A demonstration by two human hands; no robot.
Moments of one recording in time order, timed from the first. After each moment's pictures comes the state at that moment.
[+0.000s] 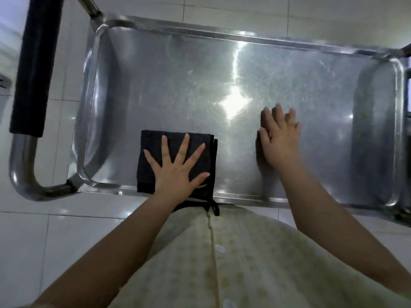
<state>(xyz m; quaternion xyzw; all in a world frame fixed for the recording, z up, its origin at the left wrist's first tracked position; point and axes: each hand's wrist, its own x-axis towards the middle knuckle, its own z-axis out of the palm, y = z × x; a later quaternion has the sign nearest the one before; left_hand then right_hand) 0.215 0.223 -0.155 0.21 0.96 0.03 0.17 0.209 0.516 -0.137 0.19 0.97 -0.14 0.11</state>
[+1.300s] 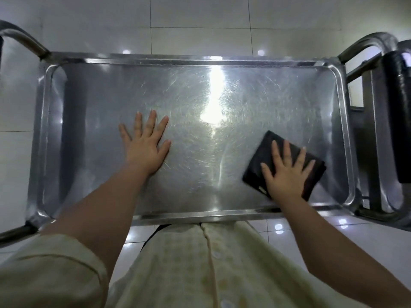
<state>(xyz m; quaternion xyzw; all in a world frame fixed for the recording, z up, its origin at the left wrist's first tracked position) 0.096 0.288 -0.157 0.22 0.96 0.02 0.17 0.304 0.611 -0.145 0.28 0.95 -0.06 0.15</state>
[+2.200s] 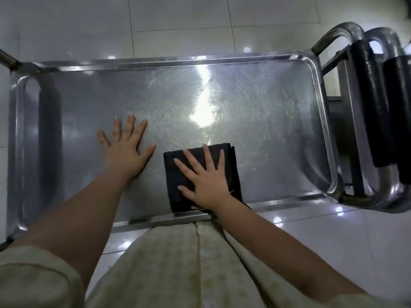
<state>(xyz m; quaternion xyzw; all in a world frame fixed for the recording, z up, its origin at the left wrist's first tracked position) 0.094 0.288 -0.155 0.21 0.96 0.02 0.17 0.264 0.484 -0.149 -0.01 0.99 -0.08 0.13</state>
